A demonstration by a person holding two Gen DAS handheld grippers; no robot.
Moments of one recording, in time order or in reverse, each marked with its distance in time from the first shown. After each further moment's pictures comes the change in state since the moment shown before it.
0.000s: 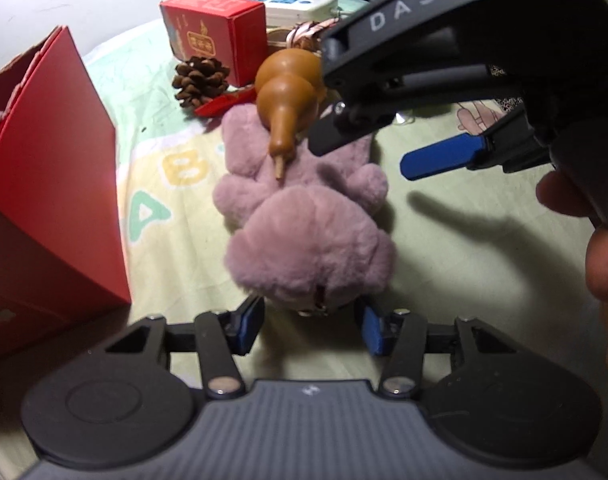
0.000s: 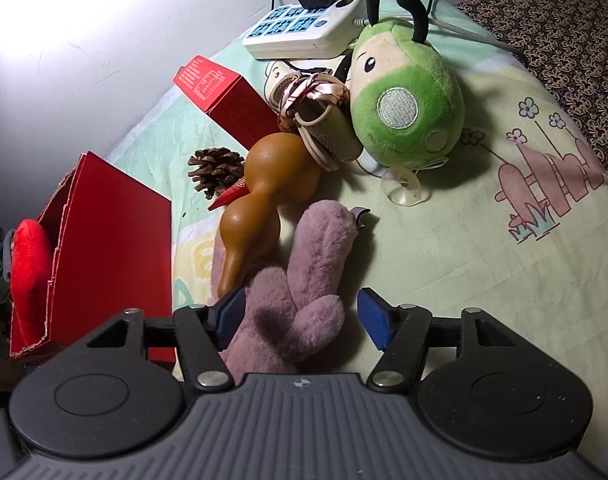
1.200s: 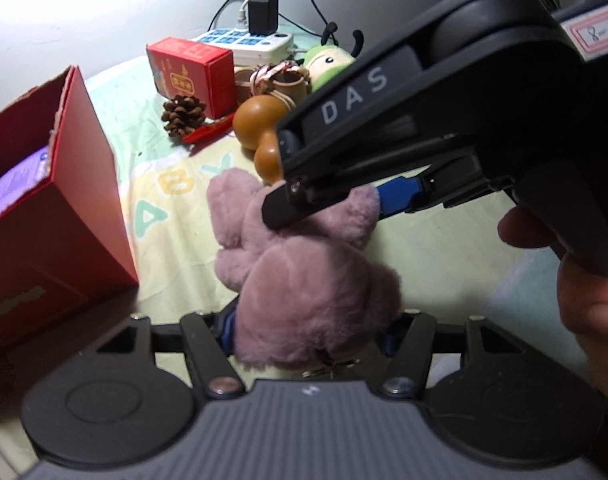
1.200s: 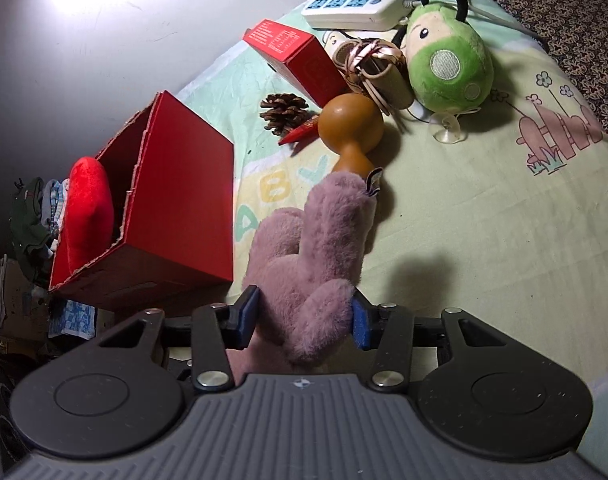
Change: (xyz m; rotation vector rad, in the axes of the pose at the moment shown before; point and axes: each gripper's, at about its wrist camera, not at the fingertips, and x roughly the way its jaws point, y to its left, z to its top) left arm -0.072 -0.008 -0.032 0.061 -0.093 -0.098; right arm -0.043 0.040 -0.048 -0.073 0.058 0.085
